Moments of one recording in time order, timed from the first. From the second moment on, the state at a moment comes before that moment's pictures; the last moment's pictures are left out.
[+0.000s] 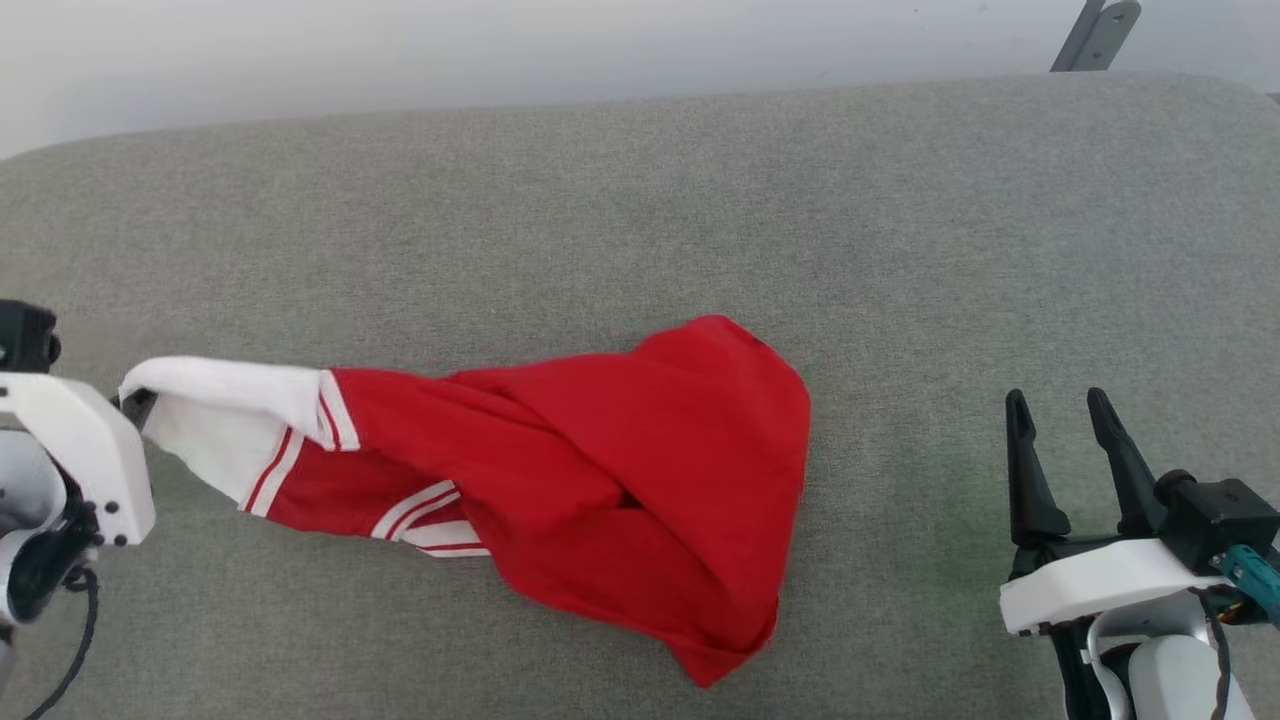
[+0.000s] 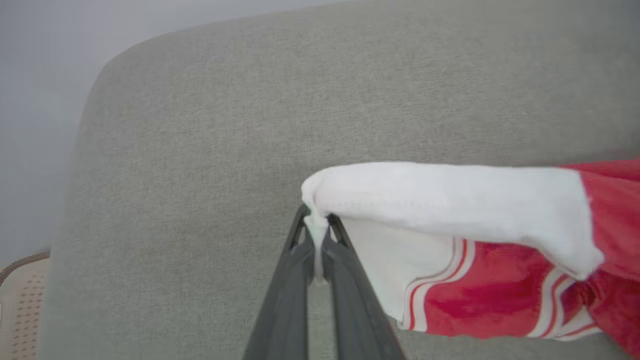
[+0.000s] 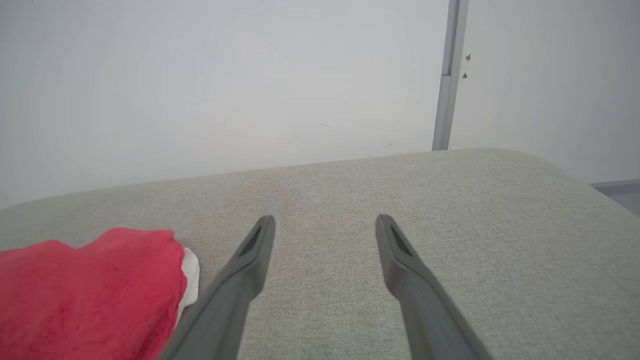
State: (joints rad) left arm -0.49 0.80 -0.46 0.38 -0.85 0.01 0.37; right arm -0.12 -0.06 -0.07 0.21 0.21 0.13 -0.23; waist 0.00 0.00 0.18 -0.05
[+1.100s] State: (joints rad) left arm -0.27 0.70 -0.41 0.24 -0.82 0.00 -0.10; right arm -0.12 -0.13 0.17 0.18 0.30 0.13 -0.05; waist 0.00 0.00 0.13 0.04
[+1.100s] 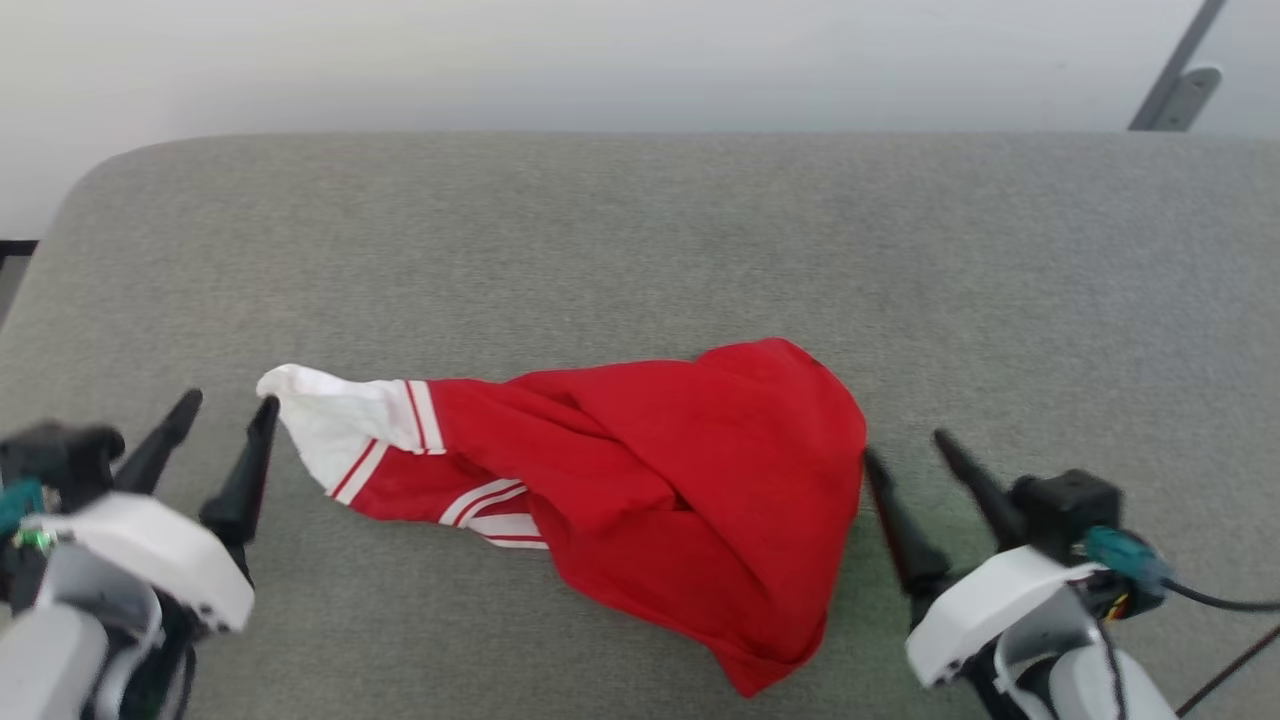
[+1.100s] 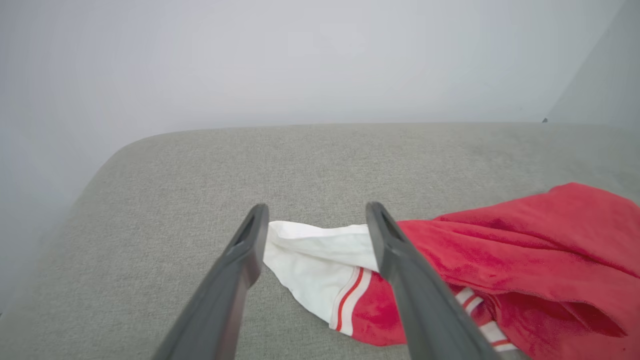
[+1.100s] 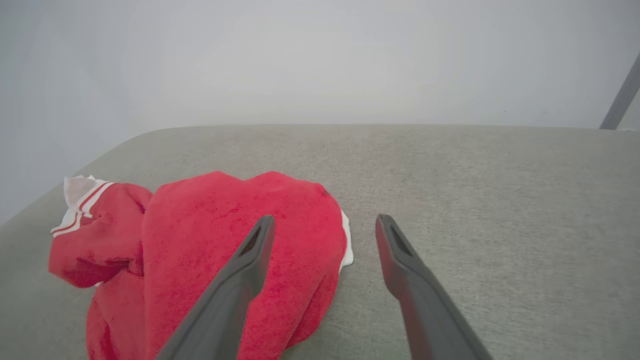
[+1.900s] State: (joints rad) left arm -0.04 0.51 -0.31 0.08 -0.70 0.04 -0.26; right arm -0.14 -0.28 0.39 0.21 0.29 0.13 0.59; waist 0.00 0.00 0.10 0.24
